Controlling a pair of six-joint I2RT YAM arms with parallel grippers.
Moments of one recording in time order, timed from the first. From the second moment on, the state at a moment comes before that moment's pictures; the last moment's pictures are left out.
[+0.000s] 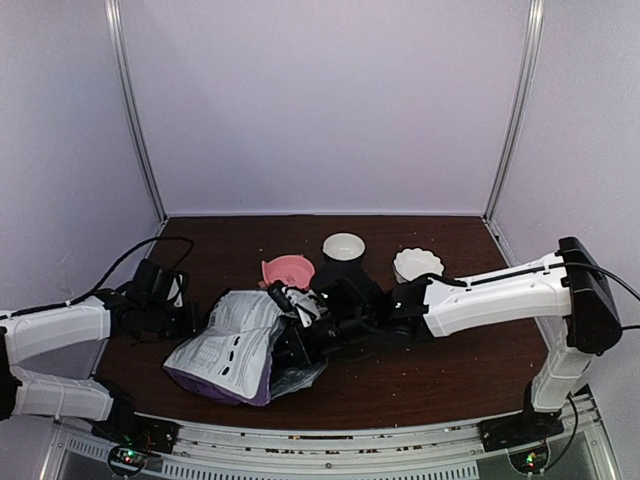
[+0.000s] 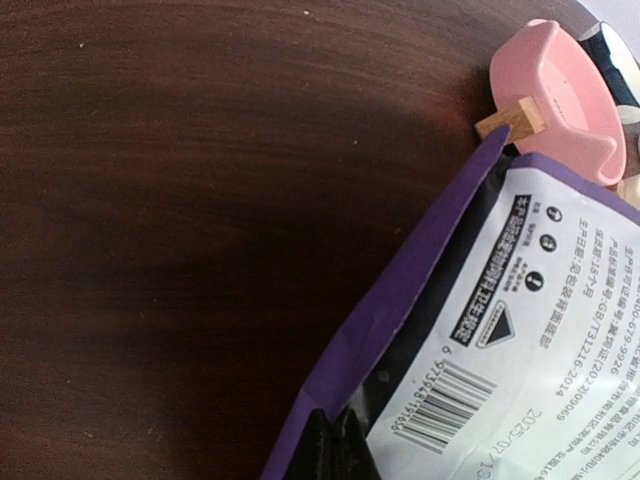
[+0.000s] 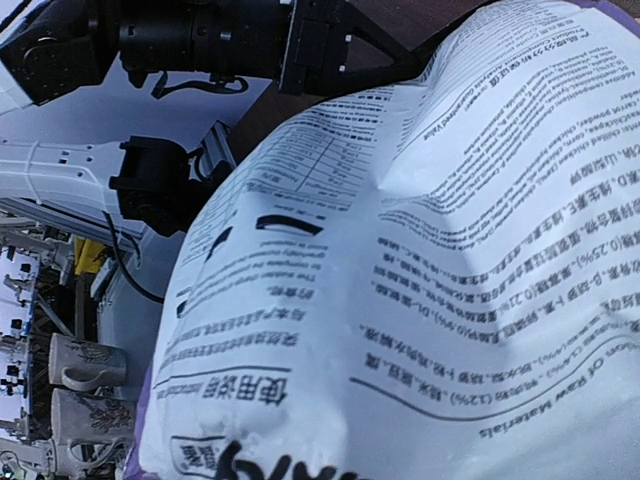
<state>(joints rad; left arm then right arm) -0.44 1.09 0.50 -0.31 0.04 -0.56 1.21 1.77 1.24 -0.07 -0.29 0.61</state>
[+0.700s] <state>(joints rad) -0.69 0.87 1.01 -0.69 0.08 -0.49 1.18 1.65 1.10 0.21 -0.31 0.93</state>
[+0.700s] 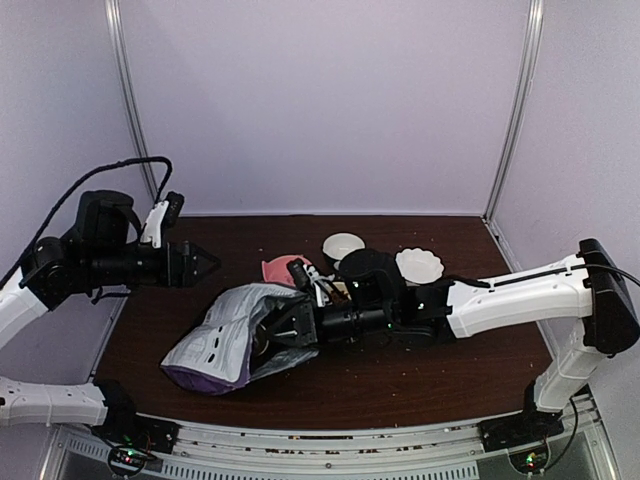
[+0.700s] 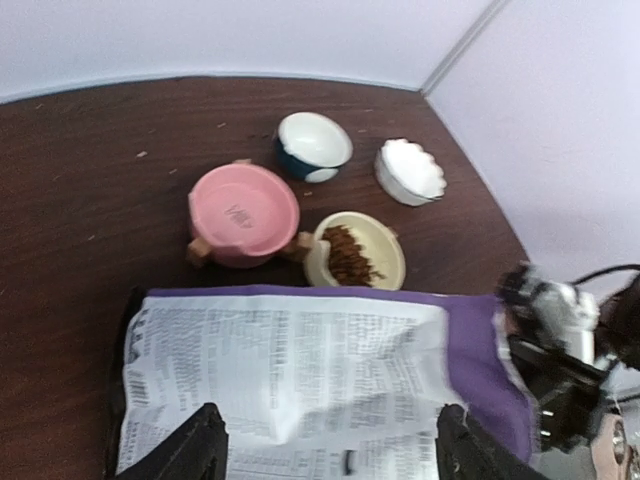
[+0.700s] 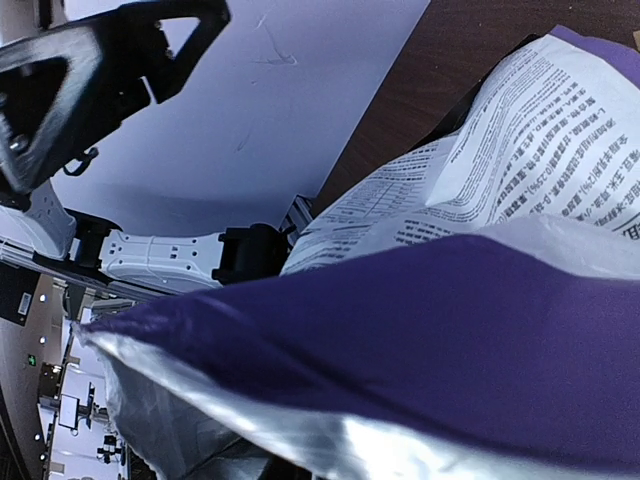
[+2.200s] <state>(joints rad) -1.07 1.05 1.22 -0.84 -0.19 -0.49 1.08 1.32 0.79 0.43 -0.30 1.24</state>
